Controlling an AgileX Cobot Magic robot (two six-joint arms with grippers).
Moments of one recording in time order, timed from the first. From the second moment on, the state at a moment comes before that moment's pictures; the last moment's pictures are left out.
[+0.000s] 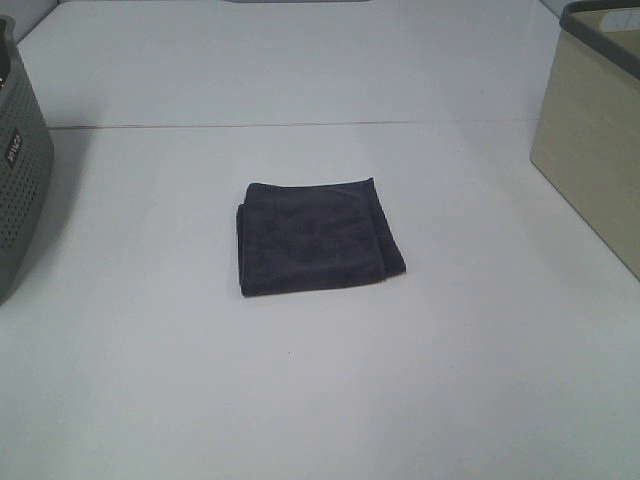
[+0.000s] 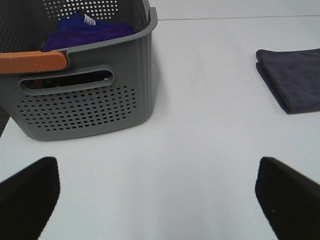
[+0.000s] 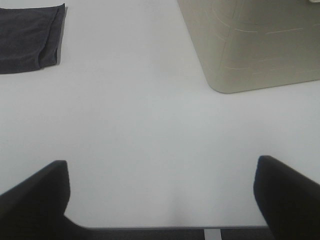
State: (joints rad) left arm 0.04 -0.01 -0.51 -0.06 1.05 0.03; right arm 0.01 0.00 -0.46 0.02 1.11 -0.01
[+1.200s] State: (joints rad) left arm 0.04 -0.01 -0.51 -0.06 1.05 0.03; right arm 0.01 1.05 -1.18 0.21 1.22 -0.04
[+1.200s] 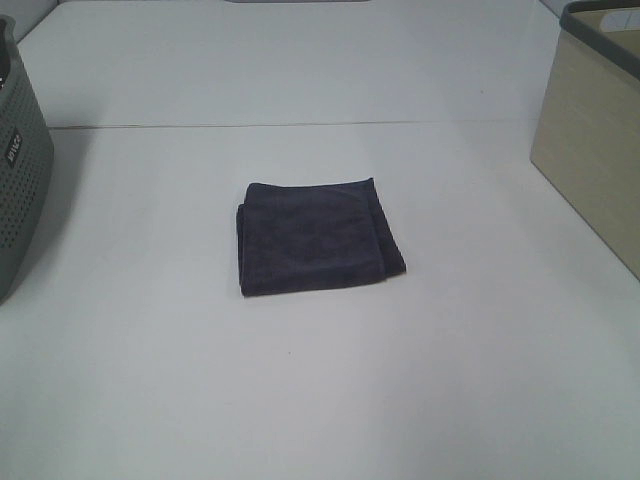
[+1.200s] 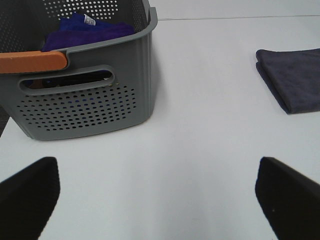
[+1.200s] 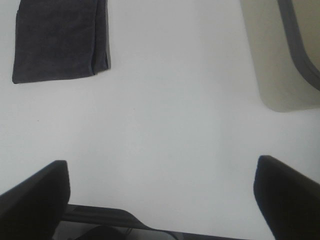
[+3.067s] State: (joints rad) left arm 0.04 -0.01 -0.51 -0.06 1.05 0.03; right arm 0.16 2.42 -1.88 0.62 1.09 -0.27
